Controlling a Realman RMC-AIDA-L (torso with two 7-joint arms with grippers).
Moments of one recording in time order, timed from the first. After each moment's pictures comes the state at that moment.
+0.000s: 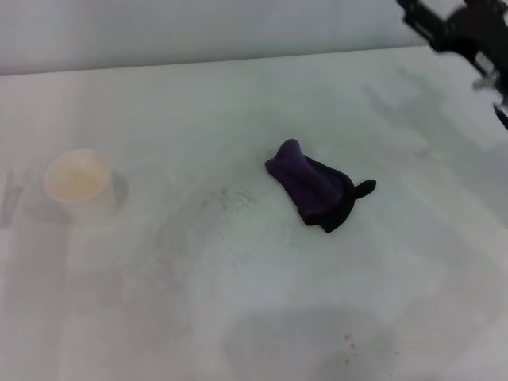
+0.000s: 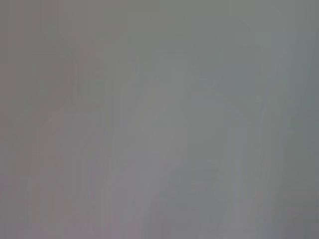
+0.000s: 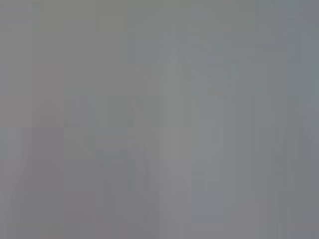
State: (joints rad) left arm -0.34 -2.08 2.83 0.14 -1.46 1.30 -0.19; right arm 0.47 2.03 -1.03 -0.24 2.45 1.18 -2.62
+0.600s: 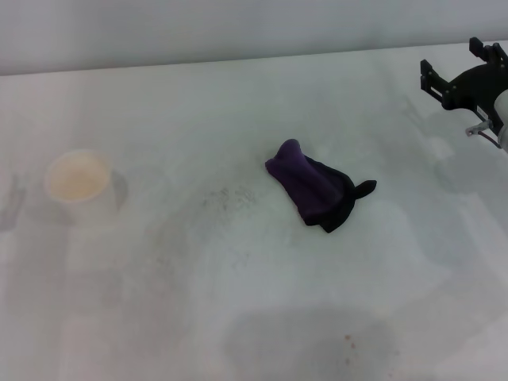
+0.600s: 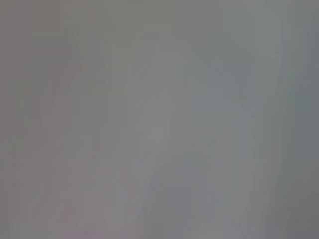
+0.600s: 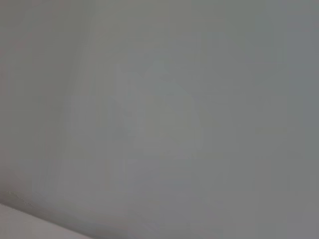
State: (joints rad) left arm -0.34 -2.08 2.83 0.14 -1.45 1.28 -0.19; right arm 0.53 2.03 -1.02 -0.11 2.58 0.89 -2.96
